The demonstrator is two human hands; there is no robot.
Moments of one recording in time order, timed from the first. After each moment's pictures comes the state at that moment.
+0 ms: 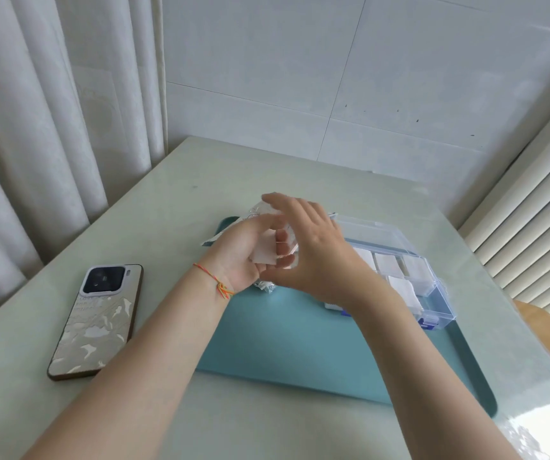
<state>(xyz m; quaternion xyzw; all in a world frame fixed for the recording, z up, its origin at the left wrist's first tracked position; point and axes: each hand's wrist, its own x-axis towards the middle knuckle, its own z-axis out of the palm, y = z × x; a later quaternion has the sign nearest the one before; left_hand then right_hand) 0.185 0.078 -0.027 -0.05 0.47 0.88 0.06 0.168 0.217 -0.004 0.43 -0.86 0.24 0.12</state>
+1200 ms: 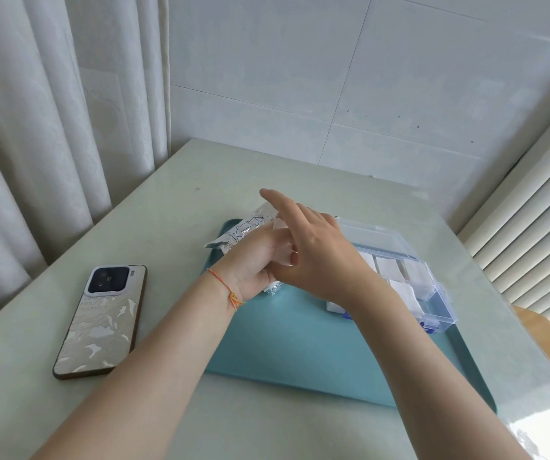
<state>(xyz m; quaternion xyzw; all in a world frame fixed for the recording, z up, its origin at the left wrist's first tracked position) 0.190 0.092 -0.026 0.06 0.54 0.84 0.04 0.163 0.209 -0.002 0.45 -0.86 0.19 0.16</state>
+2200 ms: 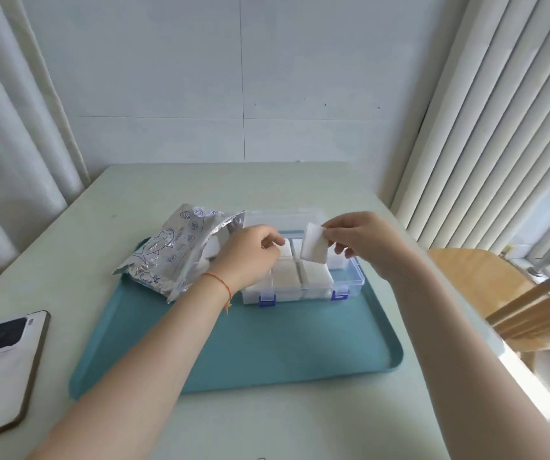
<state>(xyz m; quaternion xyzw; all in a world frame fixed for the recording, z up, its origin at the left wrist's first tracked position) 0.141 0.200 -0.031 0.04 0.91 0.42 -0.06 0.111 0.405 0.002 0.07 -0.86 0.51 -0.05</state>
